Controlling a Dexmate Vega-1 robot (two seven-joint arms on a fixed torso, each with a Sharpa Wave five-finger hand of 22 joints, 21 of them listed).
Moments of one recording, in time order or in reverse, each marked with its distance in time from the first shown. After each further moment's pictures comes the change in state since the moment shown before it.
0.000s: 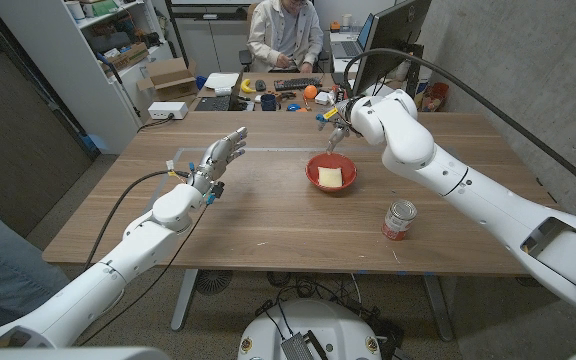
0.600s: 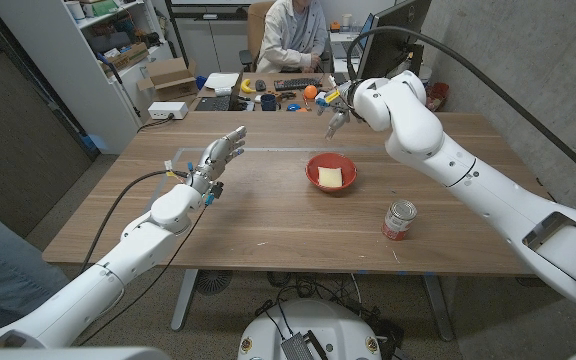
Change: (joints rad) left arm 0.024 0.013 -0.012 -0.035 0.004 0.001 0.014; left_hand 0.000 0.000 0.000 0.000 0.000 0.004 -0.004 0.000 0.000 0.000 0.000 0.000 0.000 0.000 0.000 0.000 0.000 0.000 0.000 0.000 0.000; right arm 0.011 0.007 0.043 -0.059 -0.025 0.014 0.043; right_hand -0.004 0.004 -0.004 0.004 0.004 0.011 0.000 0.000 0.002 0.004 -0.004 0.008 -0.005 -0.003 -0.003 0.000 0.000 -0.005 -0.003 0.000 -0.005
